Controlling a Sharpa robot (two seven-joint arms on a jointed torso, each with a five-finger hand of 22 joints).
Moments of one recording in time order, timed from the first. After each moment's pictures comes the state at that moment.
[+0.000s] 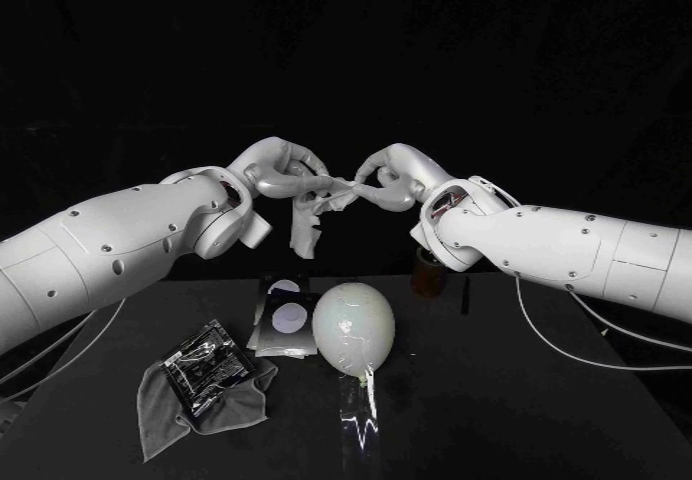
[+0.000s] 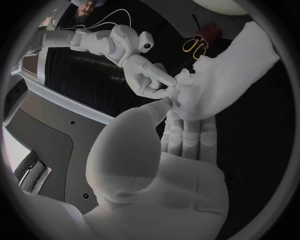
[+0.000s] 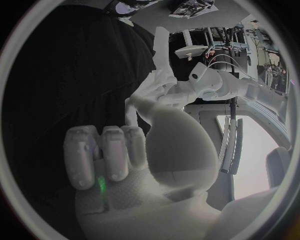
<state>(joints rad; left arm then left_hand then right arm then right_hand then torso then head) 1.49 -0.48 -0.06 1.06 -0.64 -0.14 0.26 1.42 -0.08 0.51 0.04 0.05 0.86 0.12 0.58 0.59 1.33 0.05 0.18 0.09 1.27 -0.01 0.89 0.56 0.15 1.18 0.10 0.30 0.11 1.48 -0.65 -0.16 1.30 -1.09 -0.63 0.04 1.26 -0.05 0.56 0.01 0.04 1.02 0.07 0.39 0.58 1.46 0.00 1.56 1.31 1.46 -0.05 1.57 1.31 0.01 1.46 0.05 1.56 1.31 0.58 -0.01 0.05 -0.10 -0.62</state>
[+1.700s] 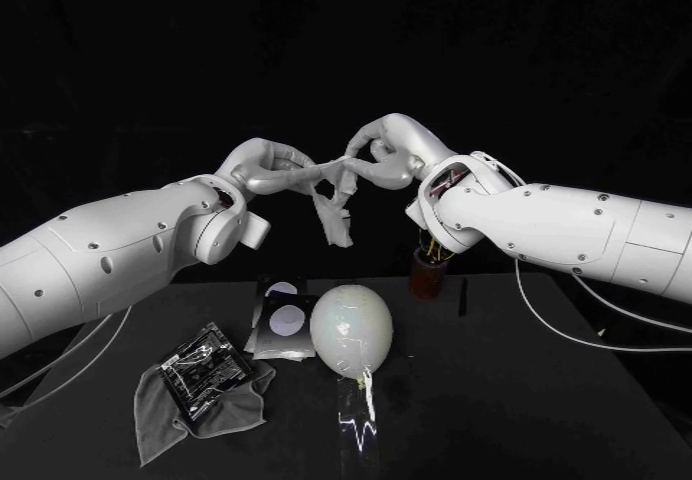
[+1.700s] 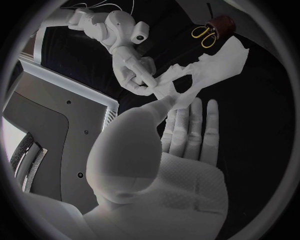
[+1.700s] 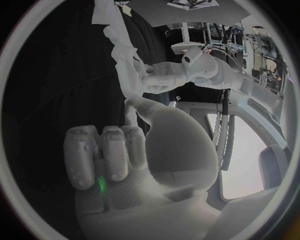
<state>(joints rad) 1.49 -0.49 -0.08 1.08 -0.41 -0.22 0.27 1.42 -0.06 0.51 0.04 0.05 0.91 0.15 0.47 0.59 1.21 0.10 0.24 0.14 0.83 0.08 0.71 0.46 0.10 0.87 0.20 0.29 0.14 1.54 -0.66 -0.14 1.34 -1.11 -0.65 0.08 1.27 -0.05 0.56 0.01 0.04 1.01 0.07 0.39 0.58 1.46 0.00 1.57 1.31 1.46 -0.05 1.57 1.31 0.01 1.46 0.05 1.56 1.31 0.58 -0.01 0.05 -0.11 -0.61</state>
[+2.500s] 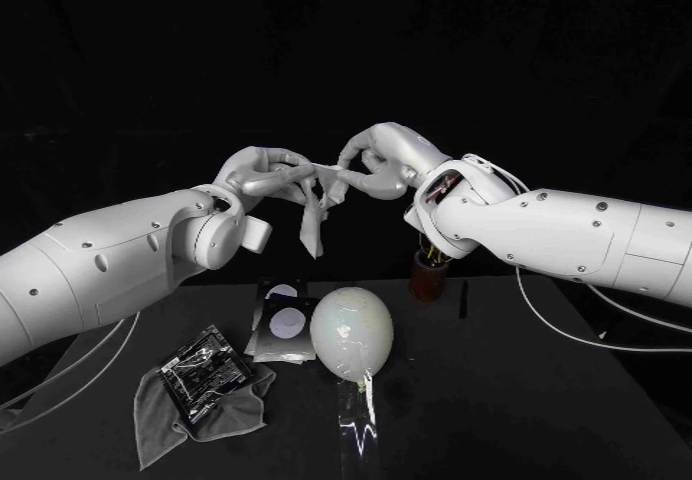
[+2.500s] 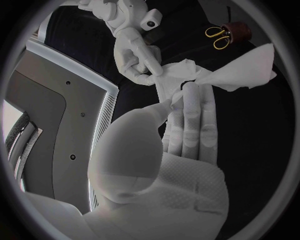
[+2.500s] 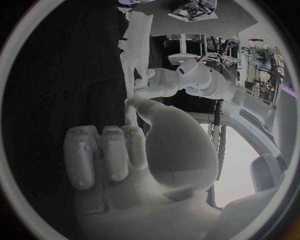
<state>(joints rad) 1.48 -0.50 -0.09 1.08 -0.20 -0.19 0.30 1.43 -0.02 0.51 0.10 0.05 0.78 0.14 0.56 0.69 1.29 0.06 0.23 0.14 1.32 0.00 0.62 0.38 0.17 1.26 0.10 0.32 0.11 1.55 -0.66 -0.14 1.37 -1.25 -0.62 0.06 1.27 -0.05 0.56 0.01 0.05 1.02 0.07 0.39 0.58 1.46 0.00 1.57 1.31 1.46 -0.05 1.56 1.31 0.01 1.46 0.05 1.57 1.31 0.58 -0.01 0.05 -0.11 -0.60</state>
